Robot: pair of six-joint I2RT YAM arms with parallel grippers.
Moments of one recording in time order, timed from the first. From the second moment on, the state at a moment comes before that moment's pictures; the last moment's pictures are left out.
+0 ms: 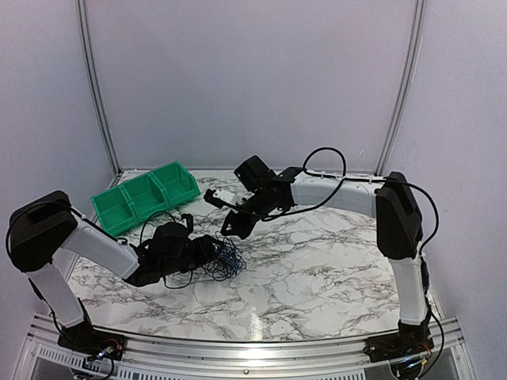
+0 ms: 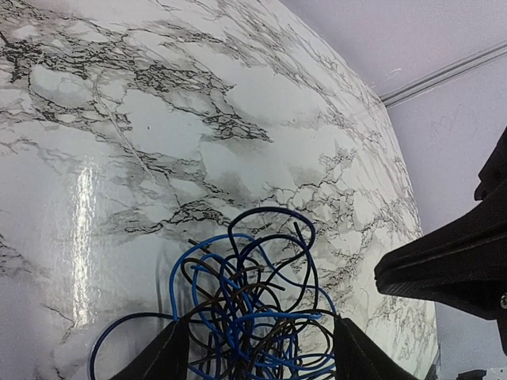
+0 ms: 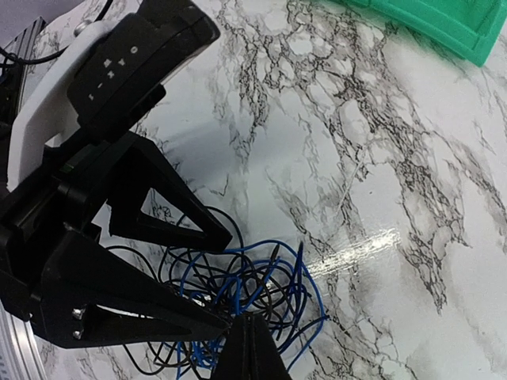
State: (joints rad) left arm -0.87 1.70 0.57 0.63 -0.14 -0.99; right arm 0.86 2.17 1.82 -0.59 -0.39 -0.22
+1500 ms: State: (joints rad) left arm -0.87 1.83 0.64 0.66 -0.29 -1.08; right arm 0.85 2.22 1.89 -0.58 -0.38 -0.20
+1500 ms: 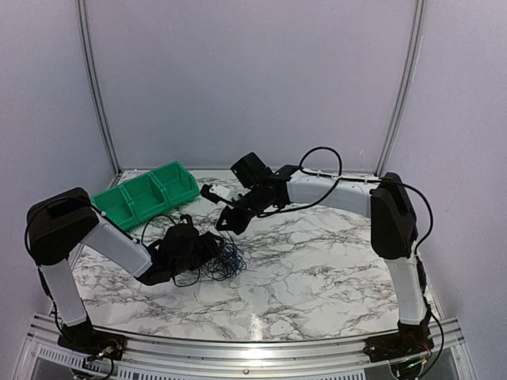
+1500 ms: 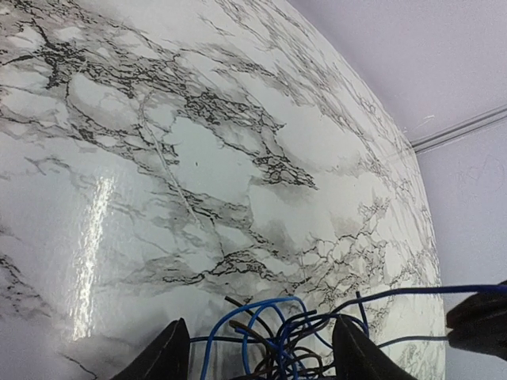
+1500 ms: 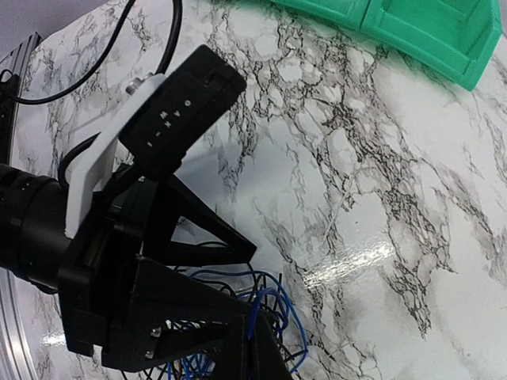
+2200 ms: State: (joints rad) left arm -0.87 2.00 0.72 0.79 -0.28 -1.10; right arm 0.85 1.95 2.01 -0.59 -0.45 -0.18
